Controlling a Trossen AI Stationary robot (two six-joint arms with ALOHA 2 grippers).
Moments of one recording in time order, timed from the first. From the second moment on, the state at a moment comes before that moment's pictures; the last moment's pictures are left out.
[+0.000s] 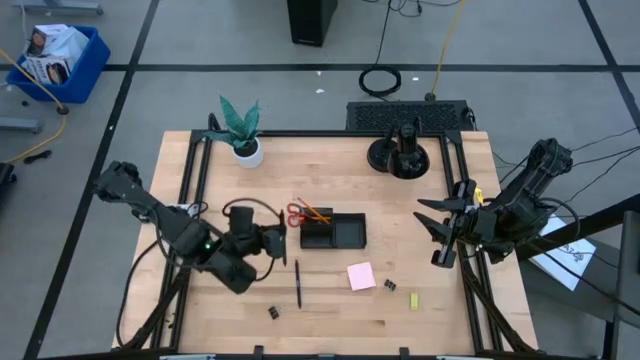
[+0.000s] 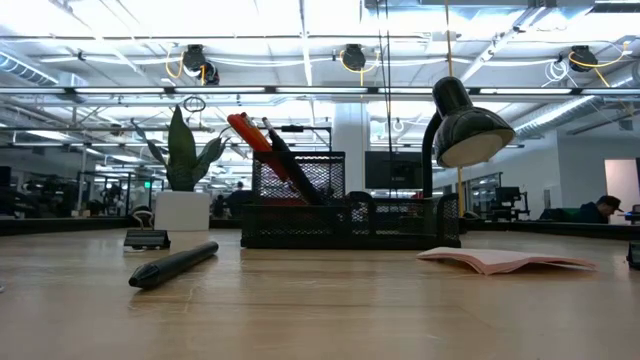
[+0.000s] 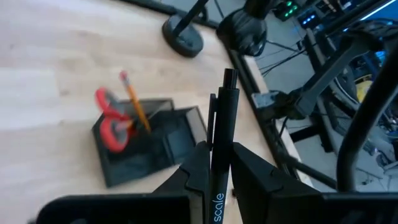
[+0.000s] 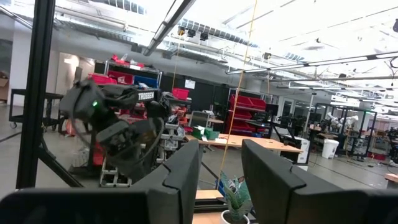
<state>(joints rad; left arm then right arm) -0.58 1.45 1.39 -0.92 -0.92 -1.73 0.84 0.93 0.74 0.82 1.08 -0.70</state>
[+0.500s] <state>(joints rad) -0.48 1.45 1.47 -0.55 -0.92 -1.14 0.84 0.93 0.74 0.82 1.08 -0.73</state>
